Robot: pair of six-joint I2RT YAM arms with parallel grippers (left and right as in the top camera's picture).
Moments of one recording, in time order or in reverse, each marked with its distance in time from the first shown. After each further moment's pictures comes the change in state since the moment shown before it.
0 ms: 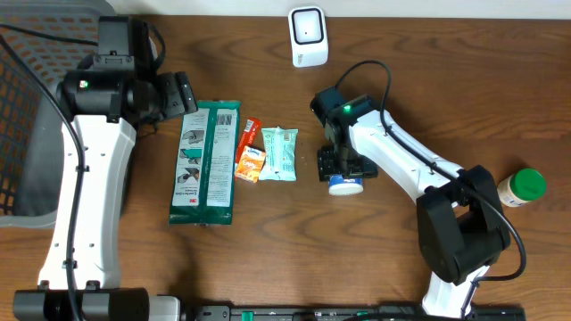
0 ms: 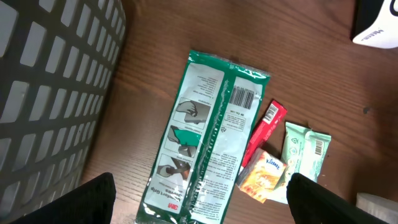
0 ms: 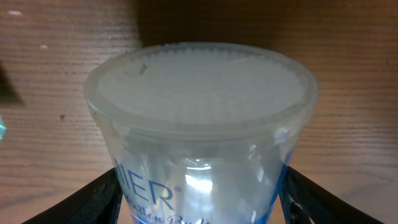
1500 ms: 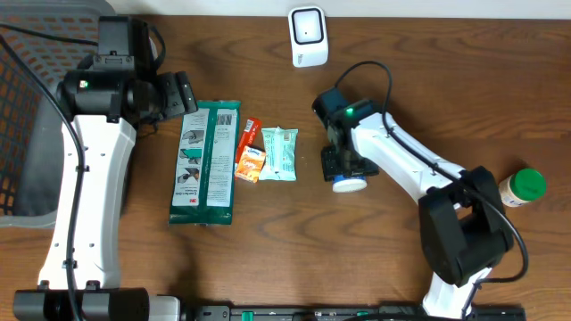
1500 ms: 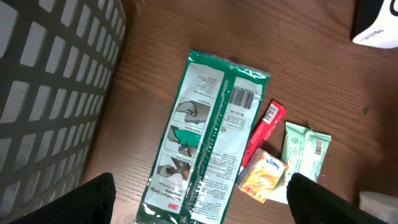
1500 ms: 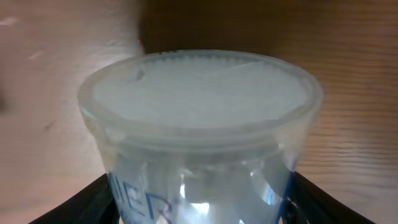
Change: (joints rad) left arm 0.000 0.000 0.000 0.000 0.000 0.000; right arm -0.019 -0.024 -0.034 0.045 0.007 -0.077
